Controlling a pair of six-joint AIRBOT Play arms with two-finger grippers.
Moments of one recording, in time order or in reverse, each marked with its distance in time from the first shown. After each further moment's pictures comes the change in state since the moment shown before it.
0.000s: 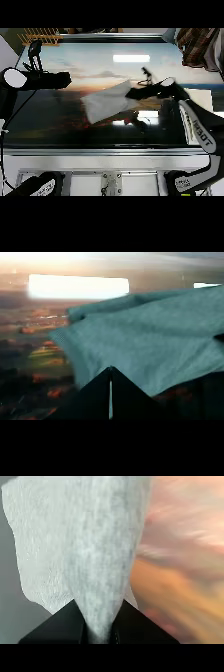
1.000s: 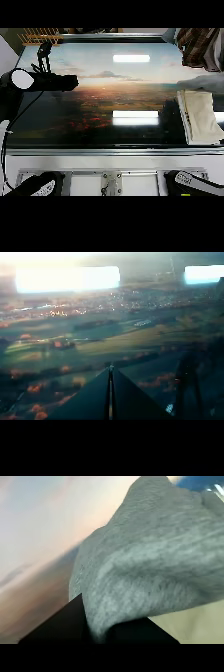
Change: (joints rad) left arm -0.074 0.000 -0.002 -0.004 -0.015 0.000; right arm -0.698 0.344 0.136 -0.422 0.092 0.400
